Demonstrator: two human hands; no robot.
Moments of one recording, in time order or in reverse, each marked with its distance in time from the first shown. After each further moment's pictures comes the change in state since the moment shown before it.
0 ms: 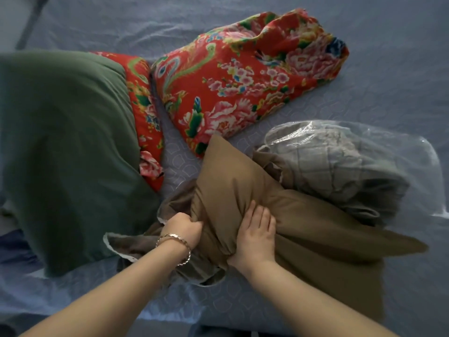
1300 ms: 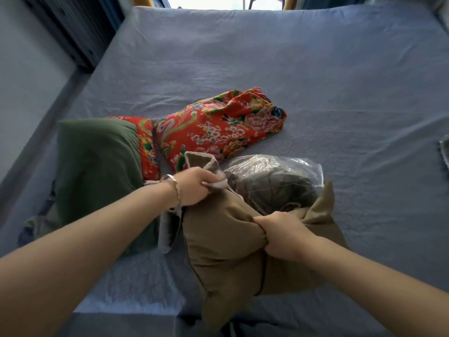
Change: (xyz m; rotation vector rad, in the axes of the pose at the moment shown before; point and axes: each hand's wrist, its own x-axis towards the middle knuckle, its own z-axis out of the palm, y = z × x) left_hand -0.190 0.138 -0.125 0.115 -0.002 0.740; right_hand -0.148 0.144 -0.163 0.069 0.154 -0.520
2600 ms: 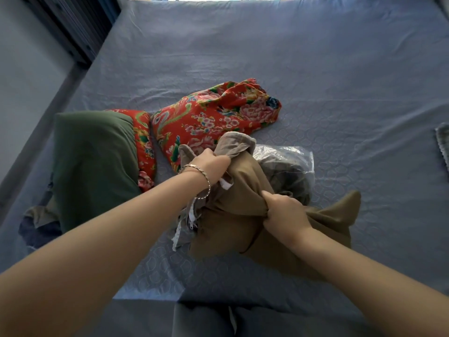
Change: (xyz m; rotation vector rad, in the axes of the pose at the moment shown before) left_hand 0.019 0.051 0.033 -0.209 0.134 -0.406; right_hand -0.018 0.019 0.018 0.037 0.292 0.218
